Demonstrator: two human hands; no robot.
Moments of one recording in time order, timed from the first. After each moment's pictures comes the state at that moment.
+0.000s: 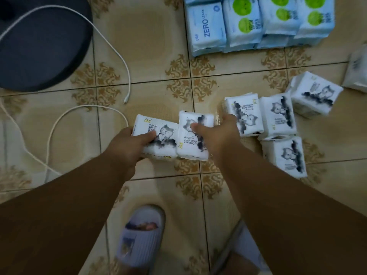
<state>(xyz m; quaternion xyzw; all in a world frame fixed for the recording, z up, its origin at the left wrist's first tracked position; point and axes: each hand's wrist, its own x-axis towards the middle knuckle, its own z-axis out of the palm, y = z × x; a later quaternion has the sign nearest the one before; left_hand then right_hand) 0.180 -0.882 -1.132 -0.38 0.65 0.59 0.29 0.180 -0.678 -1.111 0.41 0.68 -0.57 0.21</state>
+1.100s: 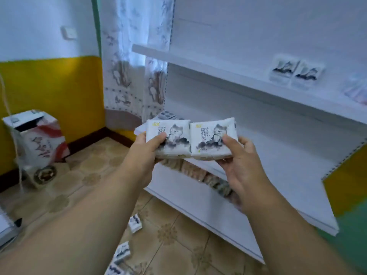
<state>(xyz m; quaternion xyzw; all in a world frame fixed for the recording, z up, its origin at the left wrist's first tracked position) 0.283 -0.471 -0.207 0.24 0.52 0.71 0.42 0.482 -0.374 -0.183 0.37 0.42 -0.69 -0.46</state>
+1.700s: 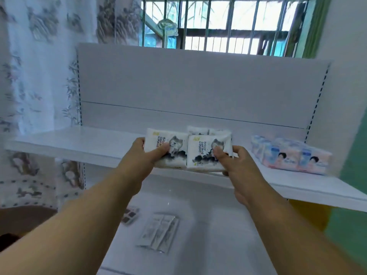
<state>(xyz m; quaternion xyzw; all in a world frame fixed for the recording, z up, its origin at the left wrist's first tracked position) 0.398 -0.162 -0.022 0.50 0.54 0.61 0.31 0.628 -0.127 -0.022 0.42 0.58 -0.42 -0.56</state>
